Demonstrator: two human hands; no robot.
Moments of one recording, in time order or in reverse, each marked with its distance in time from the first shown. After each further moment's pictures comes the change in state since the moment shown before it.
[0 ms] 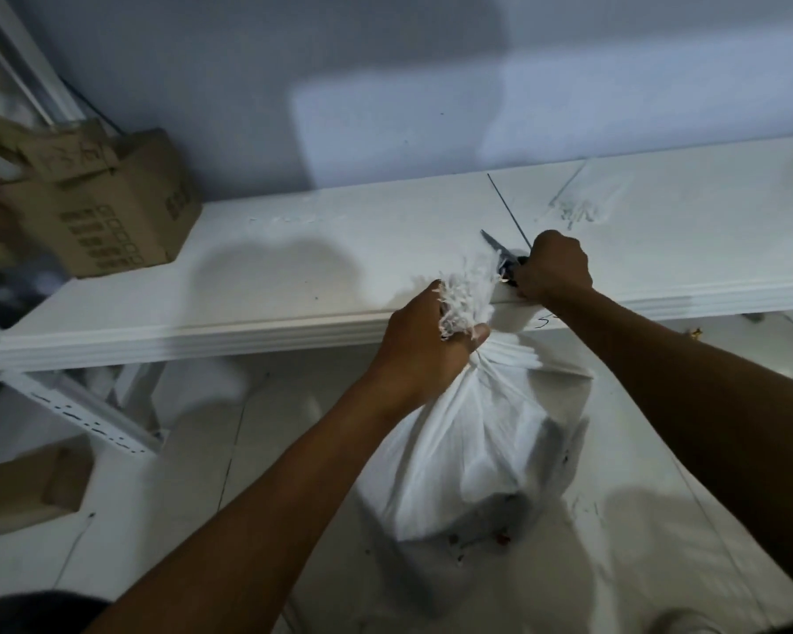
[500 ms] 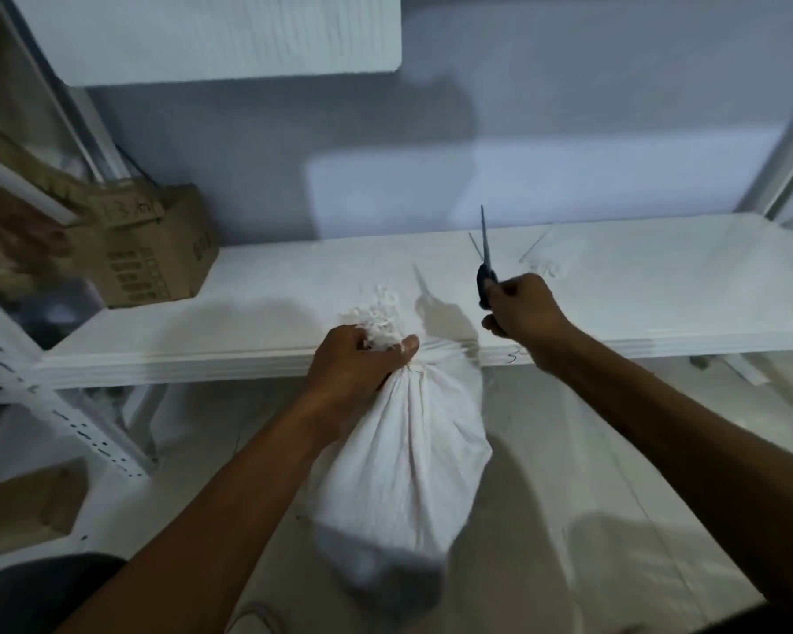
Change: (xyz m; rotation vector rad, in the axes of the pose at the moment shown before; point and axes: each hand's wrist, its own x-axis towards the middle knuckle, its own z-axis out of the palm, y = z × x) left_hand -0.037 0.005 -0.055 -0.348 0.100 -0.204; right_hand -0.088 -0.027 -0.073 0.674 -0.200 -0.079
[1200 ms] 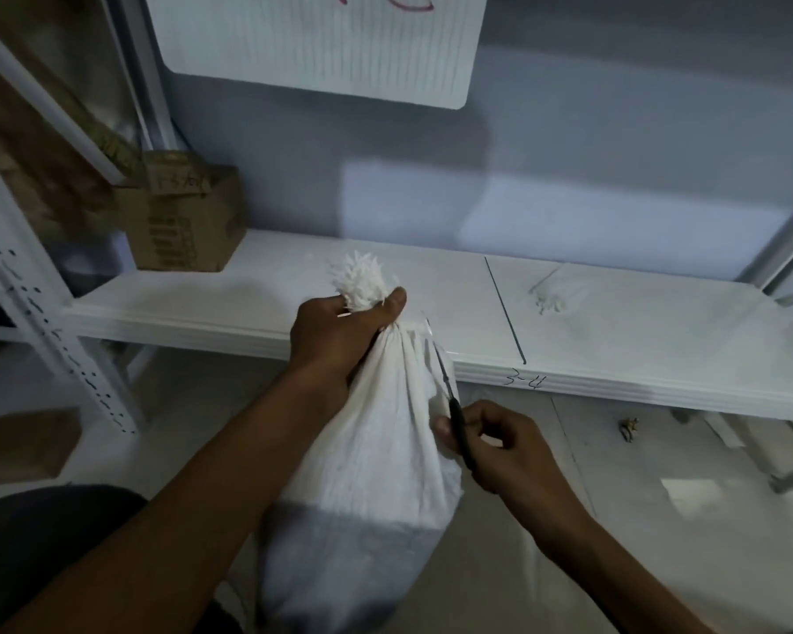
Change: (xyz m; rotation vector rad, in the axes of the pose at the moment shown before) left_hand -0.033 0.050 -0.024 -0.292 0.312 -0.103; right_hand -0.160 -0.002 0.001 0.055 -0.301 -0.109
